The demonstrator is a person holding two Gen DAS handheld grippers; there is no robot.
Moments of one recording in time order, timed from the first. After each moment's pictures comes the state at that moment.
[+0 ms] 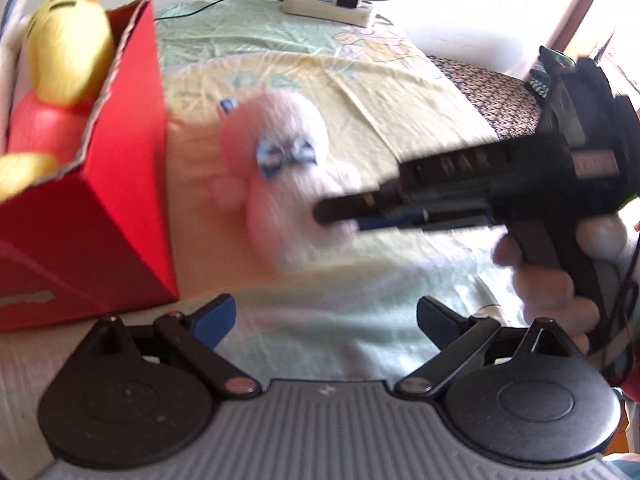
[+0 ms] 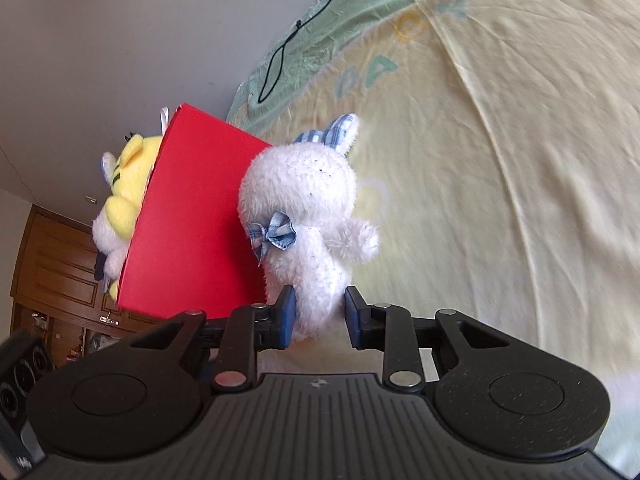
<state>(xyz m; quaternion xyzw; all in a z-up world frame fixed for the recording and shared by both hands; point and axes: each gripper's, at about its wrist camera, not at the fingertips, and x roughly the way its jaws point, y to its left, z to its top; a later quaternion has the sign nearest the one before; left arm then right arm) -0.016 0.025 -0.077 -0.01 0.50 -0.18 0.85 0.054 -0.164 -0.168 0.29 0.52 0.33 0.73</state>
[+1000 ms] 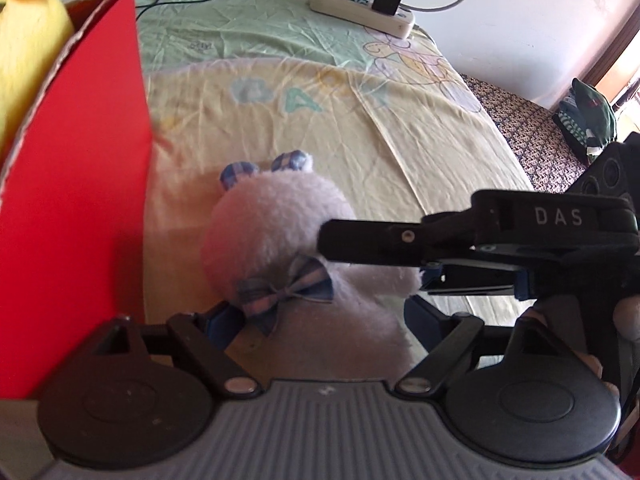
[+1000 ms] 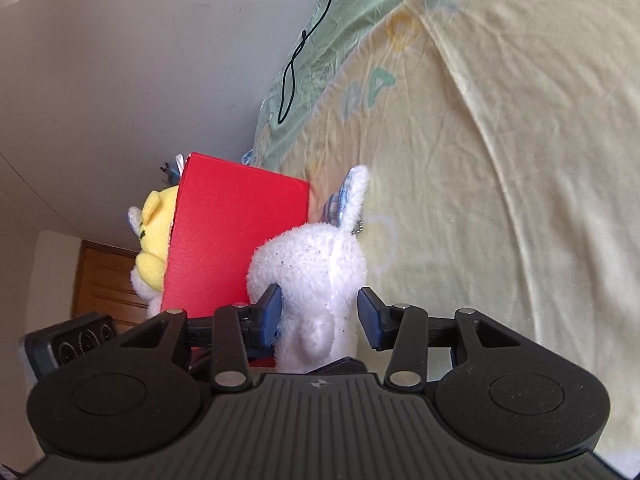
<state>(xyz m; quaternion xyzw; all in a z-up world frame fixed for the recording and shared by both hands) 0.058 0.012 -0.098 -0.05 0.52 -0.14 0.84 0.099 -0.167 -0.191 0.40 0.52 0.37 0.66</state>
